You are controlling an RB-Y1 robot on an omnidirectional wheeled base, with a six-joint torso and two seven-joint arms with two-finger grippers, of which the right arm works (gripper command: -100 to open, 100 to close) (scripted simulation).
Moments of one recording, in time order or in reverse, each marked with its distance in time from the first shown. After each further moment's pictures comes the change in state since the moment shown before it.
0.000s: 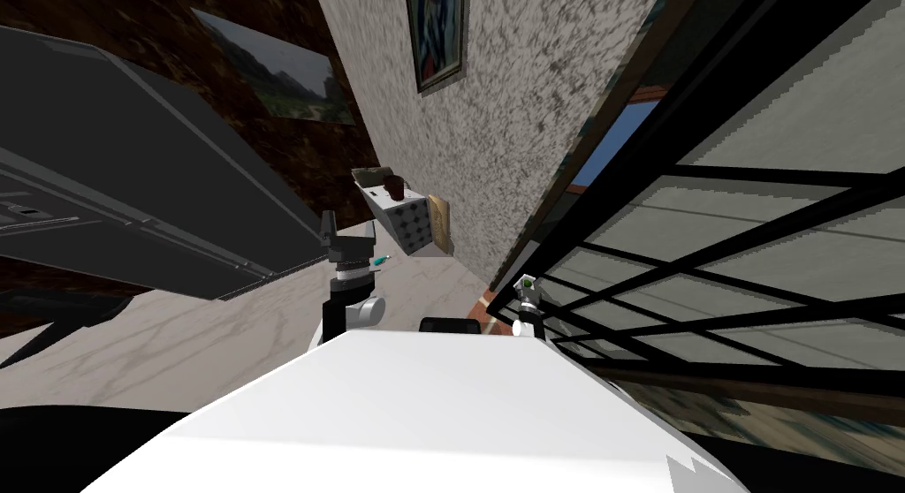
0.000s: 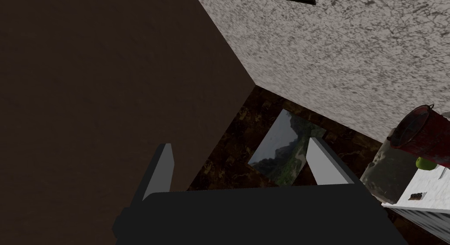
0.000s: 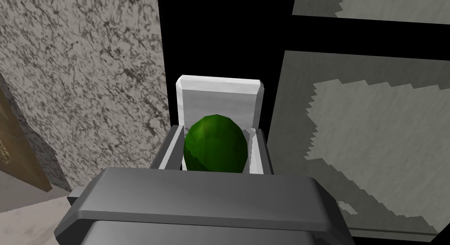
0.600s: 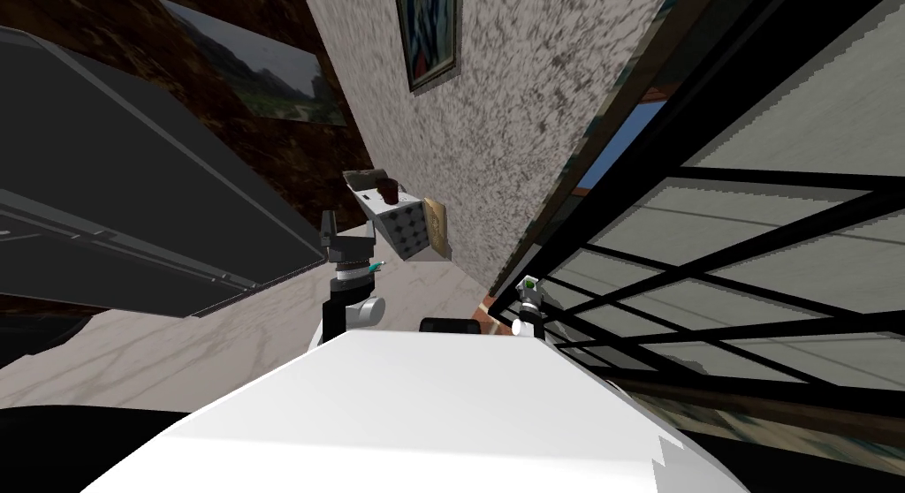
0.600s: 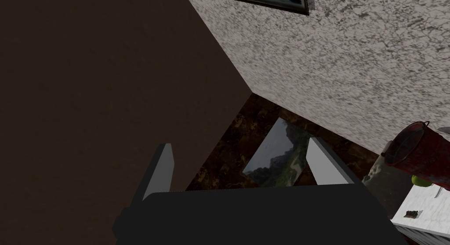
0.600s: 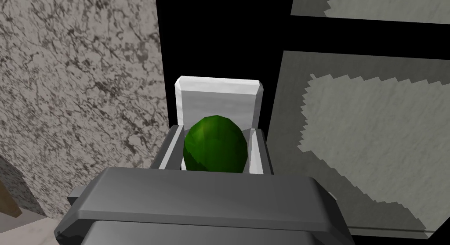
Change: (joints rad) arm -0.015 0.018 -0.042 0.028 -0.021 -0.004 0.030
